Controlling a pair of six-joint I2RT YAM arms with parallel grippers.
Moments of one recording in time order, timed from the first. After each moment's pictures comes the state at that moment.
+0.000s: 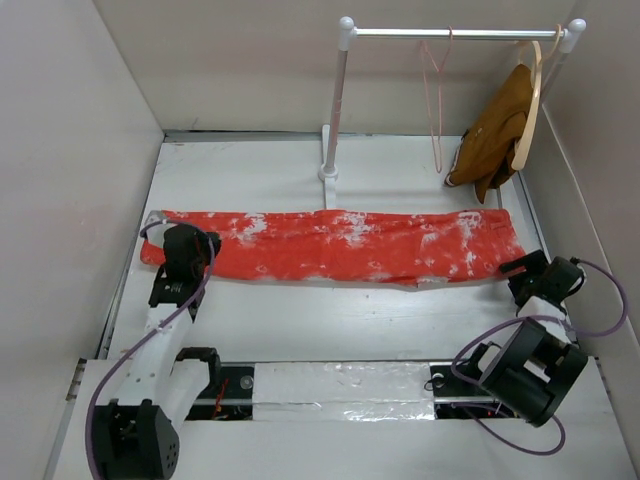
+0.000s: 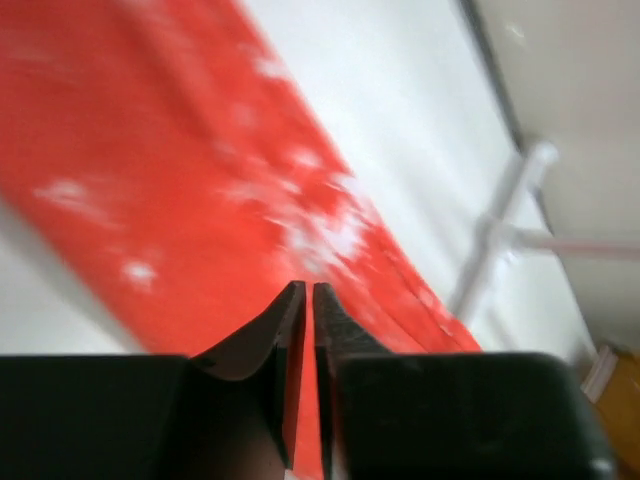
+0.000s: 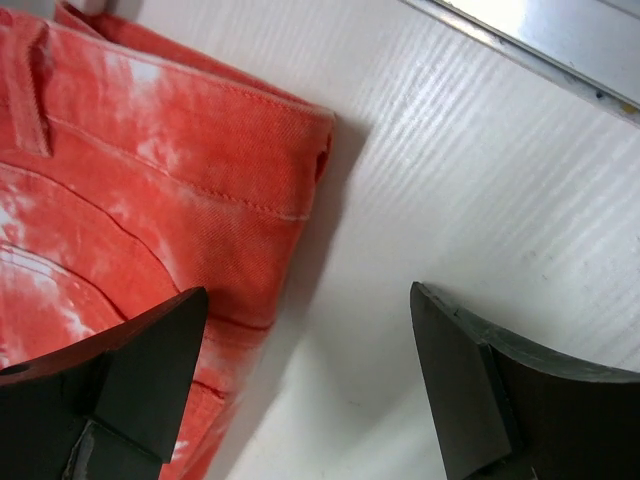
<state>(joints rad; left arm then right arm) 0.03 0.84 0.51 -0.19 -0.22 -0.97 -0.71 1.07 0.34 0.02 -0.21 0.56</state>
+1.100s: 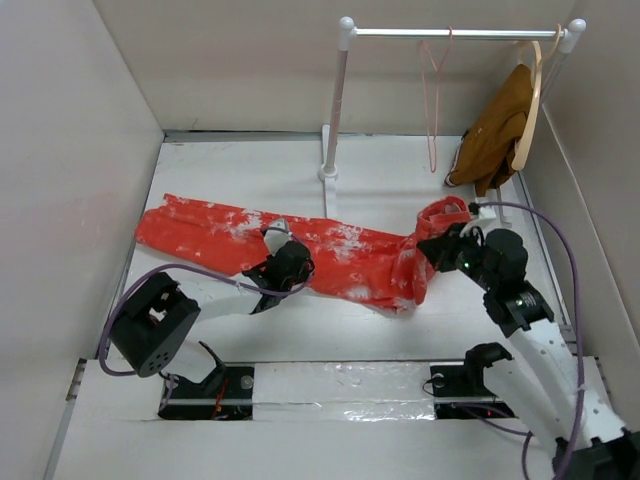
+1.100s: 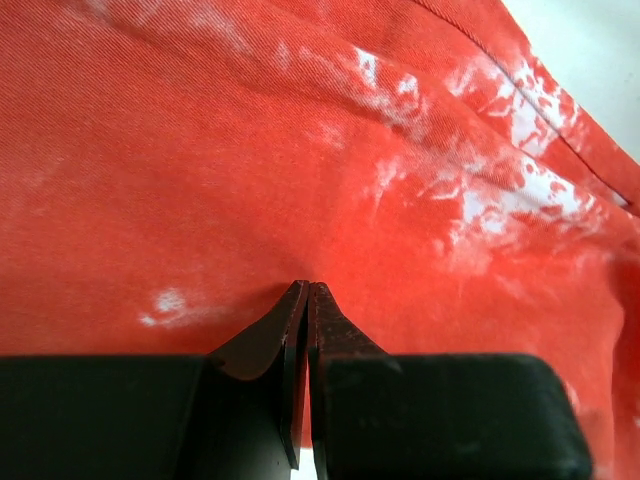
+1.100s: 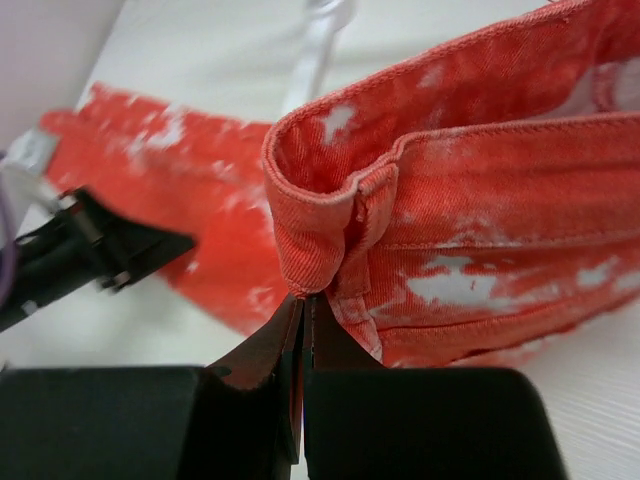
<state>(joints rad) -0.79 1.43 0.55 0.16 -0.43 -0.94 0.18 0.61 0.56 -0.21 -0.30 0.42</state>
